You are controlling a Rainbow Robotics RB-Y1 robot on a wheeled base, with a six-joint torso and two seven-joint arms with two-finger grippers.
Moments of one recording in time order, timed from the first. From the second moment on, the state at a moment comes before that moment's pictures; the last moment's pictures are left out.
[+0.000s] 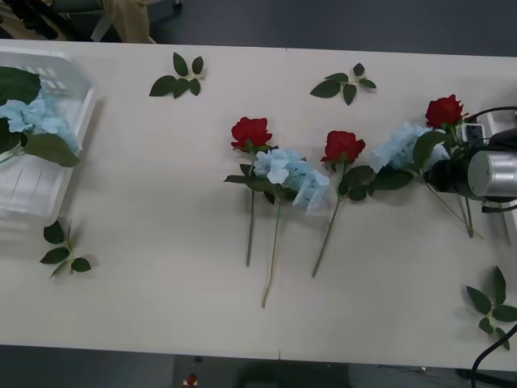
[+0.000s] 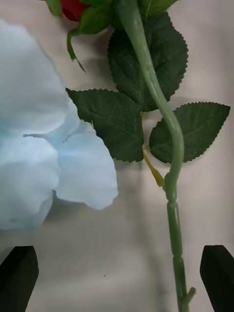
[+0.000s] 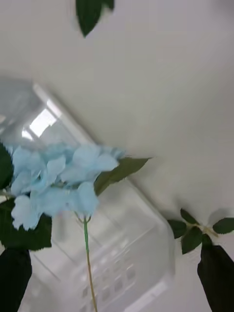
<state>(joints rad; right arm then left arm) -0.45 -0.47 -0.10 -1.20 -0.30 0.97 1.51 -0.66 0.97 0.23 -1.40 1.07 1.71 -2.45</state>
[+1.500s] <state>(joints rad) -0.51 -0.47 -0.13 -1.07 -0.23 0.87 1.51 -0.67 0.55 -0.35 -1.55 0.85 1.14 -1.58</state>
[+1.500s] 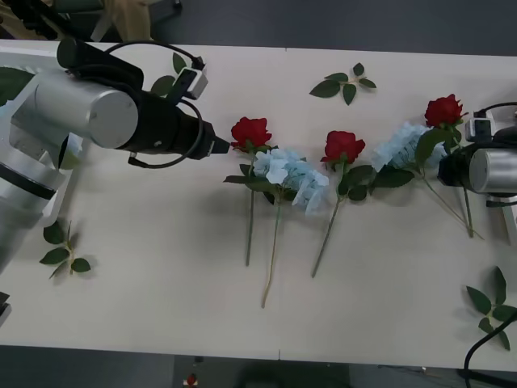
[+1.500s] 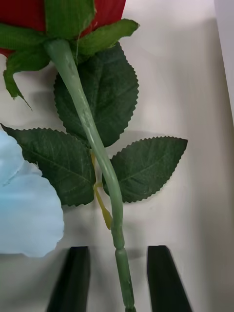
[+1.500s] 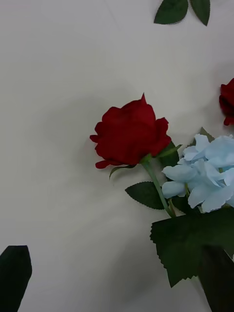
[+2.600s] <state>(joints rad) -0.51 -0.49 -0.27 -1.31 -0.24 1.15 1.54 -0.78 0.36 -0.61 -1.21 0.61 0.91 -1.58</state>
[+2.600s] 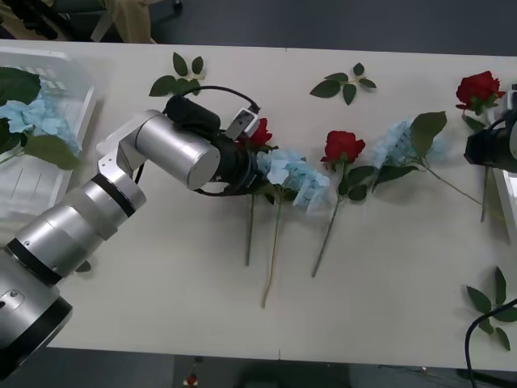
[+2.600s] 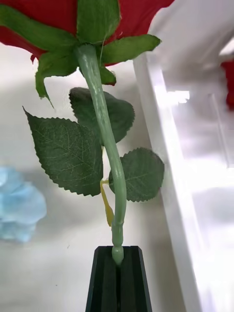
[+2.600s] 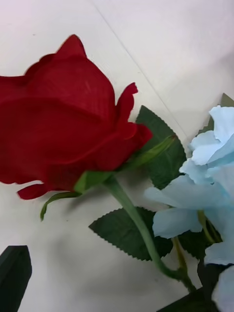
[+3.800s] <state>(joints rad) -0.22 -0.58 -0.46 -1.74 -0.28 1.16 1.87 -0.84 0.31 -0.73 -1.10 0.58 0.88 -1.53</state>
